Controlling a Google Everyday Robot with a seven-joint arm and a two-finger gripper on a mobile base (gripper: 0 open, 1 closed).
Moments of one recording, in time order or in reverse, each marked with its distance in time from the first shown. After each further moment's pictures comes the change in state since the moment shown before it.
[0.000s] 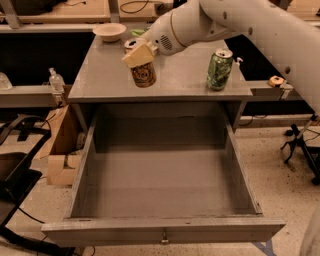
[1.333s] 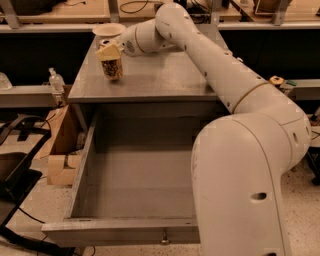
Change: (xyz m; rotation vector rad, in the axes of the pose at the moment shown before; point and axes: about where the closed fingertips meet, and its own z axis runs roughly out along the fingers) arm -0.021 -0.073 0.158 -0.008 -0.165 0.111
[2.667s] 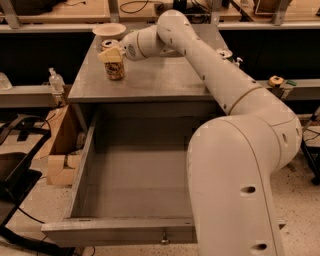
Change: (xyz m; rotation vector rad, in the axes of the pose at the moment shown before) arm 0.017 -0.009 0.013 -0.017 -0.008 0.111
